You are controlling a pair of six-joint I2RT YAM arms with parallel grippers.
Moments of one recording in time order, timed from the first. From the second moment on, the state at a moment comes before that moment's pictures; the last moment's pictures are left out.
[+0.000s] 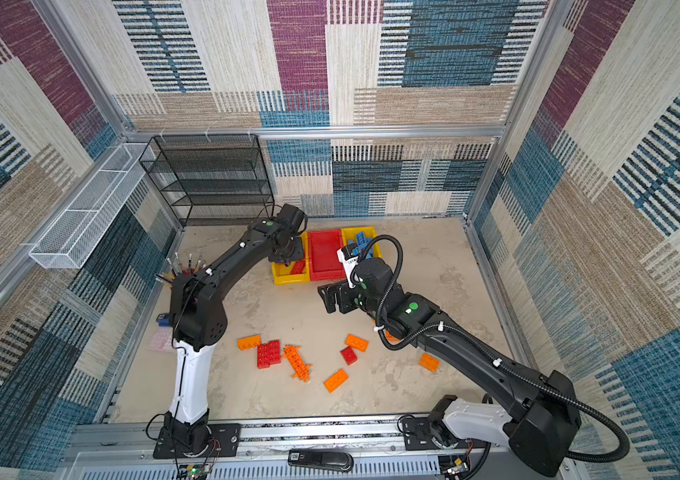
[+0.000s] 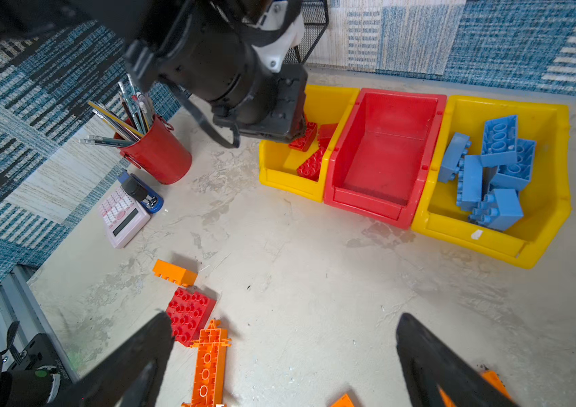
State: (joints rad) left arm -0.46 2.26 2.12 -0.98 -0.24 -0.53; right arm 0.73 1.20 1.02 -0.34 0.00 0.31
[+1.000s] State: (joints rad) left arm -0.44 1.80 1.64 -0.90 -0.14 -0.55; right arm 0.70 1.24 1.06 -0.34 -0.09 0.31
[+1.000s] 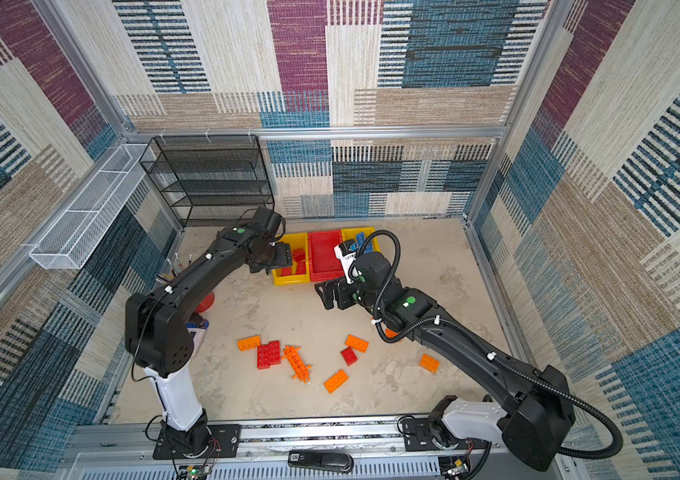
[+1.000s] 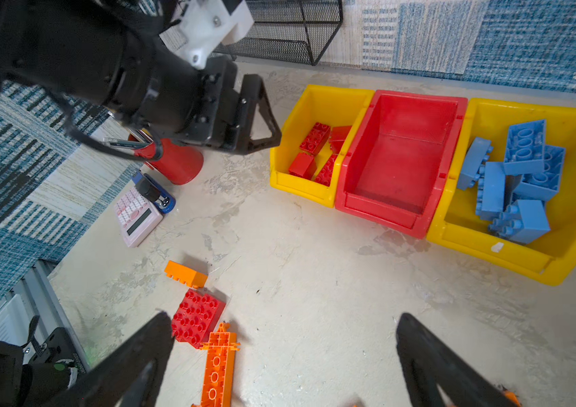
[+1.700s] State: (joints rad) left arm -0.77 1.13 0.81 -0.88 -0.23 -0.87; right arm 0.74 1.17 0.98 -0.33 -0.16 0.37
